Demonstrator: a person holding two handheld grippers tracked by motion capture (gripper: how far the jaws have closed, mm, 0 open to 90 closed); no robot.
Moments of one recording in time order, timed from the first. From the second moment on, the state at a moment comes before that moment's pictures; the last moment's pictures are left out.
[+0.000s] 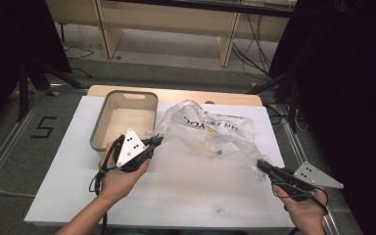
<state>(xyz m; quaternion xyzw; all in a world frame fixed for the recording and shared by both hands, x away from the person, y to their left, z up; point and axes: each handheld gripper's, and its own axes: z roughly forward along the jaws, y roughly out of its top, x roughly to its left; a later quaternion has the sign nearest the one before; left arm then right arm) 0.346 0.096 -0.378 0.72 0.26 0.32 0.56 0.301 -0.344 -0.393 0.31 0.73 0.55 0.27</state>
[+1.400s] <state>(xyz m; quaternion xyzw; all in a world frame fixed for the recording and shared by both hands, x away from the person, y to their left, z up) 0.354 0.088 -0.367 0.69 0.26 0.34 0.59 0.311 -0.334 -0.376 0.32 0.67 0.57 0.35</state>
